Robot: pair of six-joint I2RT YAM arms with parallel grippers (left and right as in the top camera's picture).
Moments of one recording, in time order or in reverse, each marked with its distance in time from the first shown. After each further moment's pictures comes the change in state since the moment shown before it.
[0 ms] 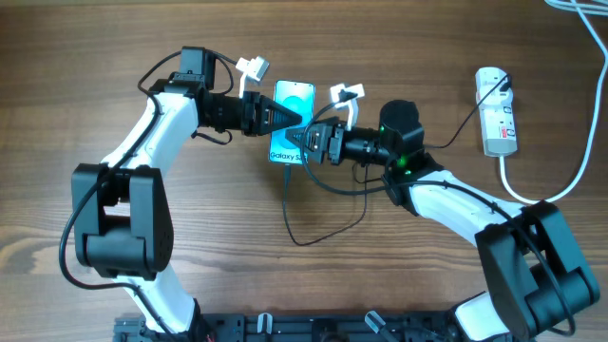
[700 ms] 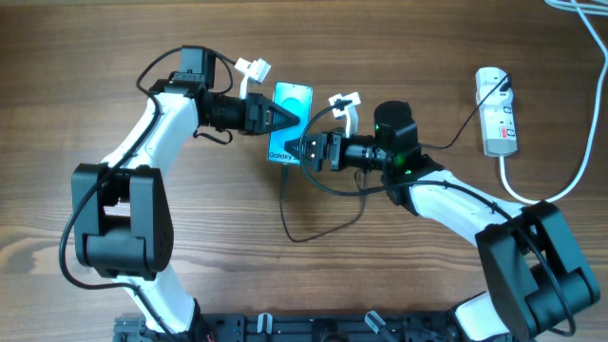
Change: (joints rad) left arm 0.000 0.000 -0.001 0.031 -0.183 0.000; right arm 0.000 -0.001 0.002 -0.208 0.028 -0.079
